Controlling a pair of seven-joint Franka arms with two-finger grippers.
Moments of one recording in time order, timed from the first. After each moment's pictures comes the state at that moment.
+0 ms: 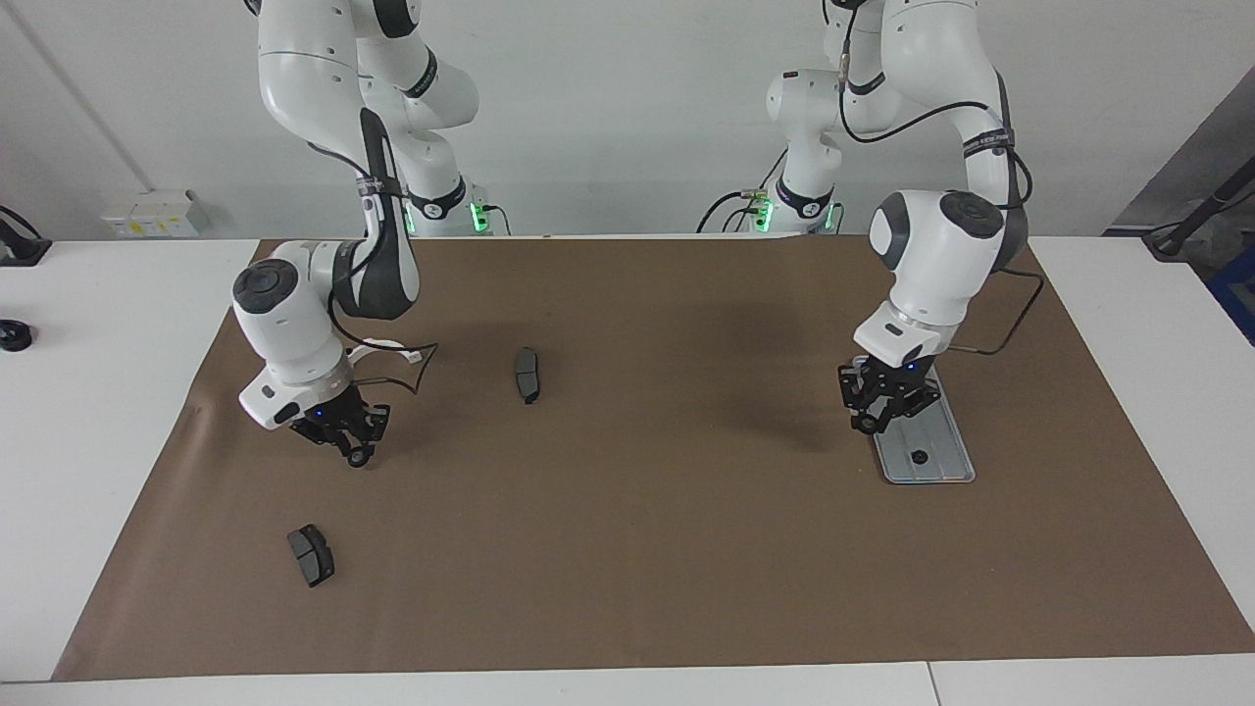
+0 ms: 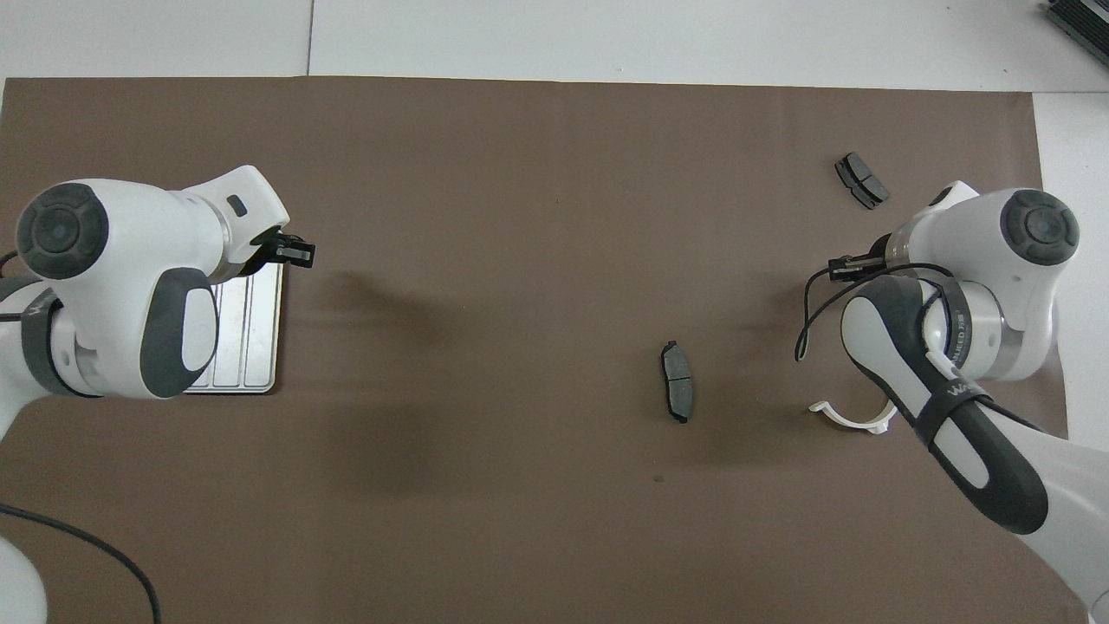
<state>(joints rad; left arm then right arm) -0.25 0.18 0.03 -1.99 -0.08 2.43 0.15 0.08 0.31 -0.13 -2.01 0.02 2.41 -0.10</state>
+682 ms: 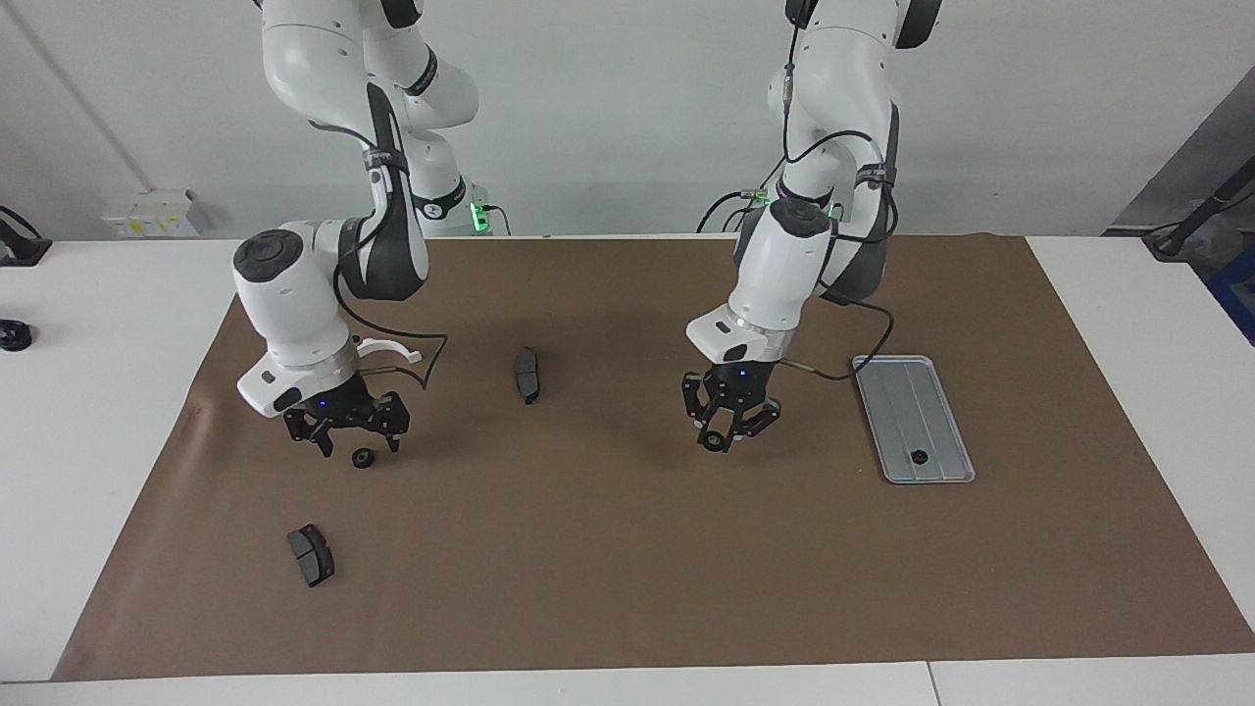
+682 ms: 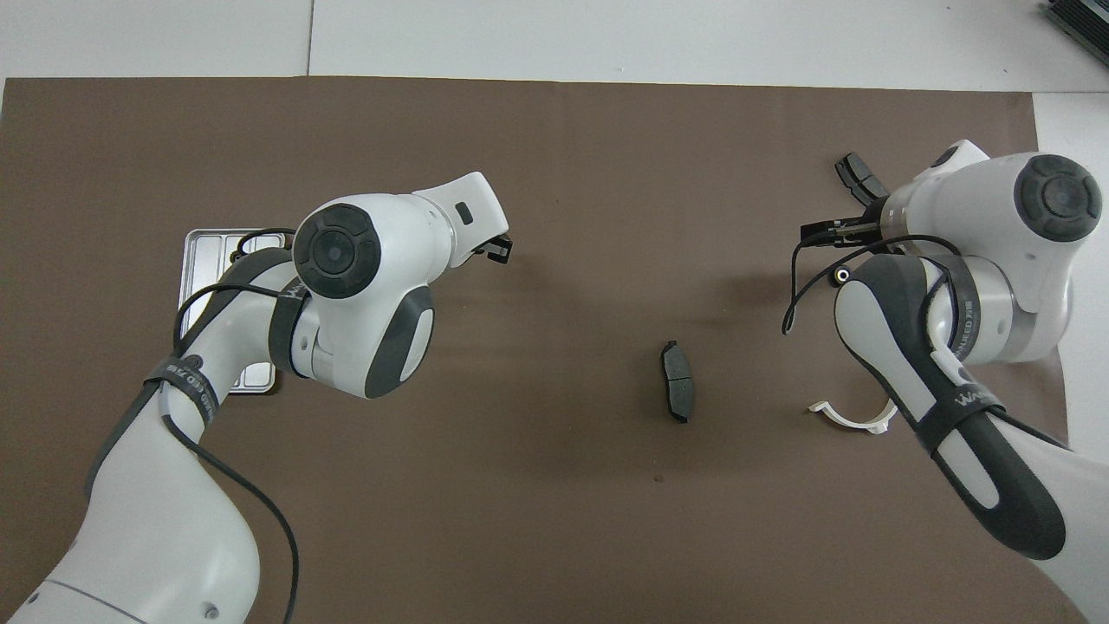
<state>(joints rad) -0.54 0.39 0.02 -1.78 -0.11 2.57 -0.01 0.14 0.27 -0.10 -1.86 0.02 2.33 0.00</state>
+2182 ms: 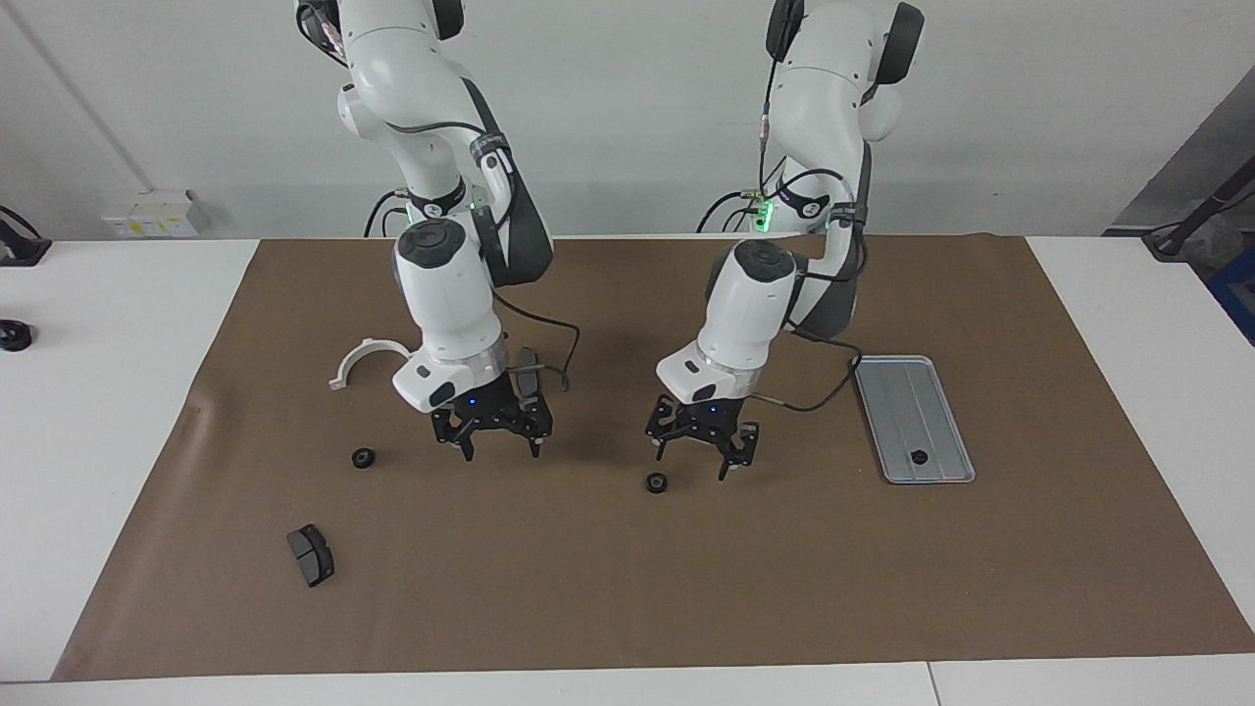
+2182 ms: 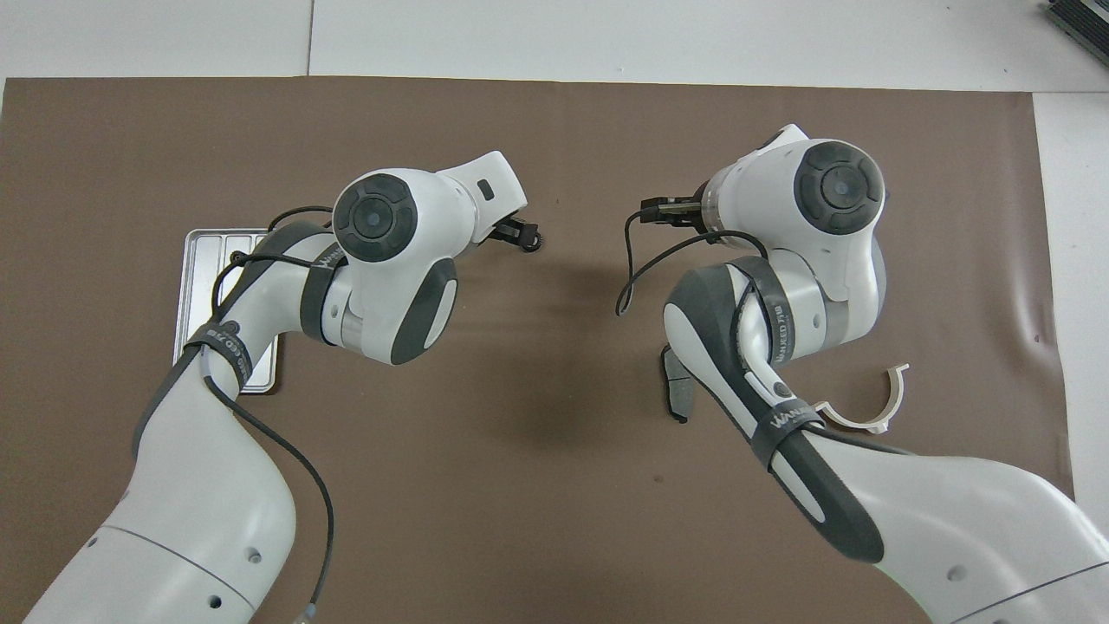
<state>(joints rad) -0.53 0.47 0.06 -1.66 -0.11 2.48 -0.06 0.41 0.43 -0.09 -1.67 0.06 2.37 0.32</state>
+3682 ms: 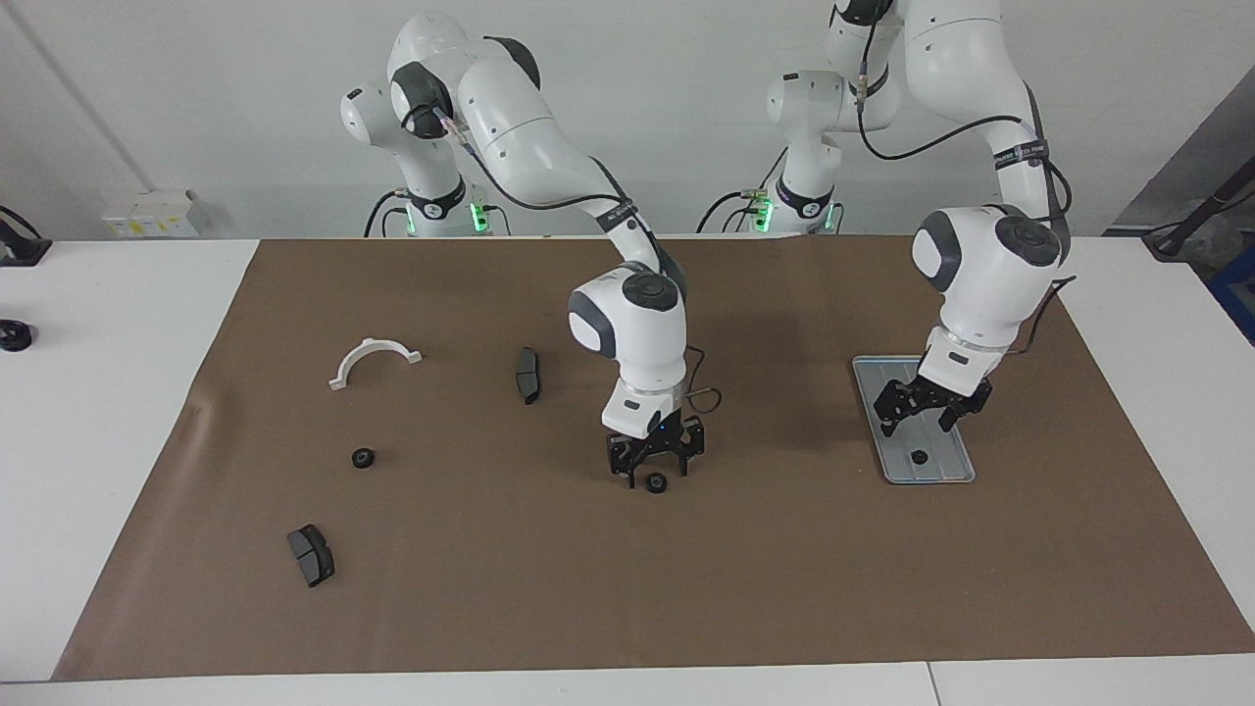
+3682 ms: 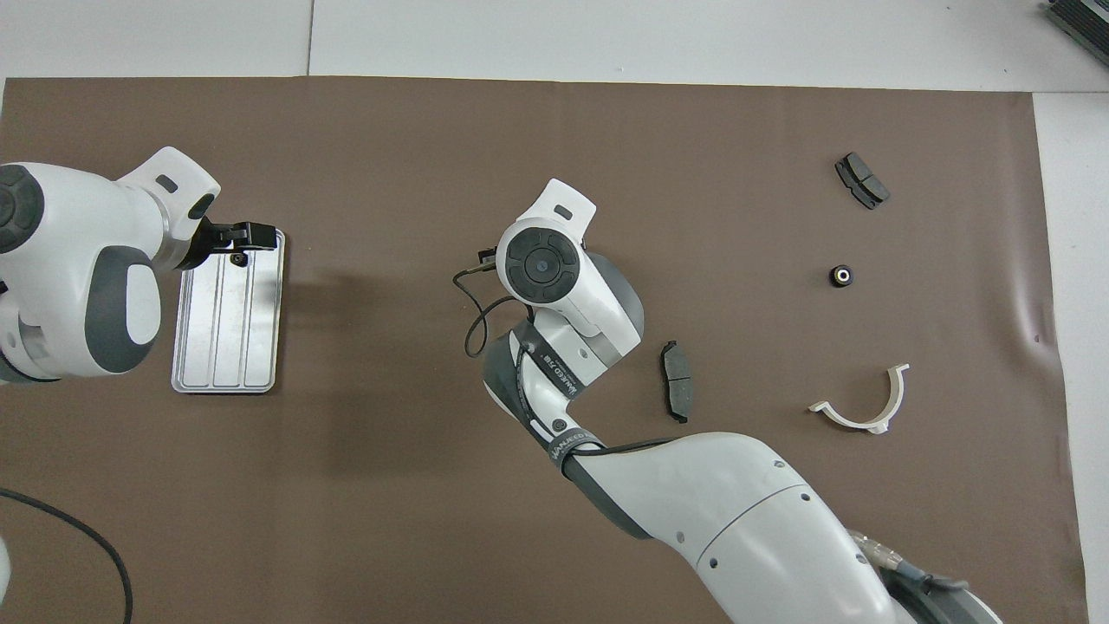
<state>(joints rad) -0.12 0.24 0.07 -1.97 -0.06 2.41 -0.04 0.65 0.78 -0.09 -1.38 -0.11 2.45 0.47</state>
